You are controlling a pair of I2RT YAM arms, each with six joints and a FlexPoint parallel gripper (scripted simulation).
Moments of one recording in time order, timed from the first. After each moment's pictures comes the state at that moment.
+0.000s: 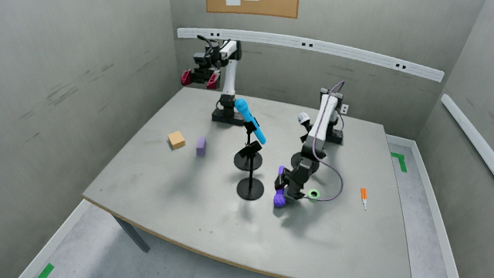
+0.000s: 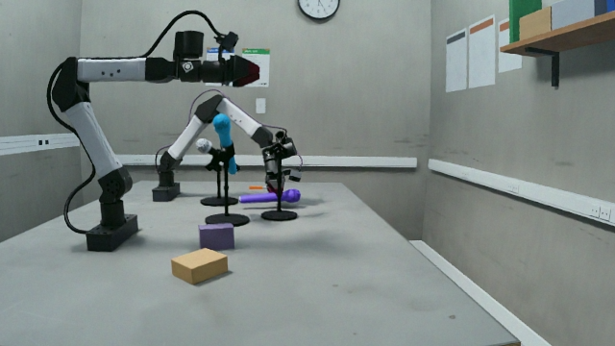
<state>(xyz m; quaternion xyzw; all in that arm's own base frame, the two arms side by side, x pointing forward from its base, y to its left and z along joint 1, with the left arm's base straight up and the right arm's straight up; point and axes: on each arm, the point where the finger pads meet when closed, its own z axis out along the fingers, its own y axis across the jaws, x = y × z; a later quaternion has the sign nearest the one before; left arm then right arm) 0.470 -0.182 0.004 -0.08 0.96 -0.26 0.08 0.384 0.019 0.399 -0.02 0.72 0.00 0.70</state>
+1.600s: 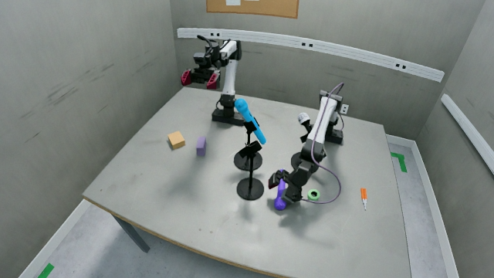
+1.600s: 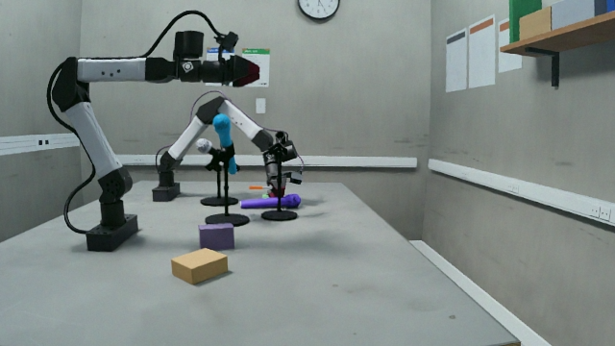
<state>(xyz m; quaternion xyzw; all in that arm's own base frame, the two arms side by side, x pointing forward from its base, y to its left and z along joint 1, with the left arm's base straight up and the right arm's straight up) 0.475 -0.188 -0.005 -0.07 0.95 -0.28 0.09 0.384 0.019 0.399 -0.02 0.72 0.00 0.70</state>
